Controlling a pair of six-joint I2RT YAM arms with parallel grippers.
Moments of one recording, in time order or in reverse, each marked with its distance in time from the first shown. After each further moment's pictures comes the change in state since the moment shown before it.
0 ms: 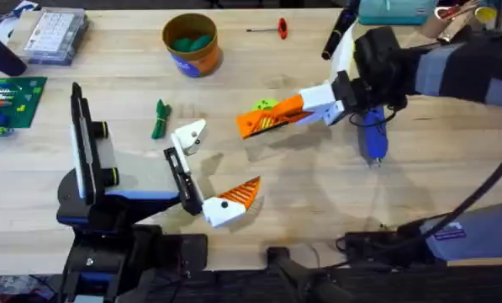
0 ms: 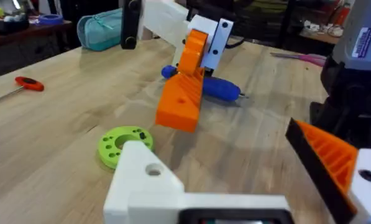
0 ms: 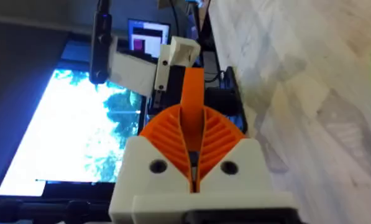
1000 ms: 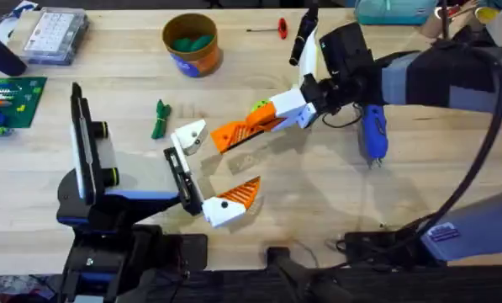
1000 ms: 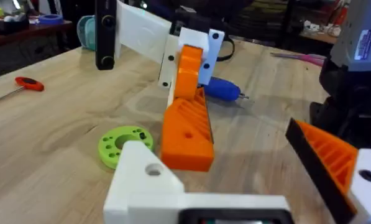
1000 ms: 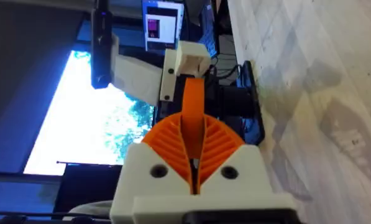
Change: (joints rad) left arm 0.000 0.000 0.000 0.000 0.000 0.000; right arm 0.165 0.064 -0.002 0.365 -0.031 0.337
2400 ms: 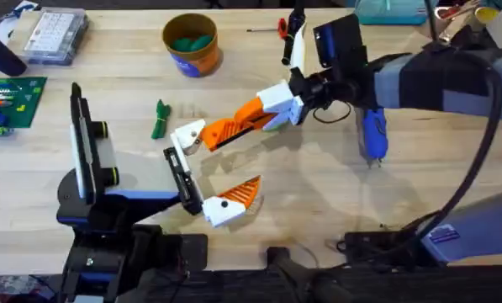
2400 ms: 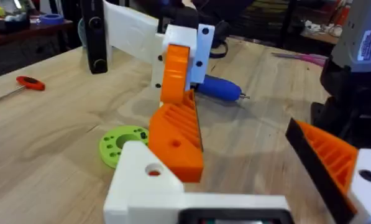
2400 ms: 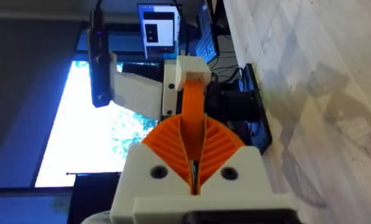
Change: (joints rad) left arm 0.000 0.000 0.000 0.000 -0.001 -0.001; right arm 0.051 0.000 0.000 0.223 0.049 0.301
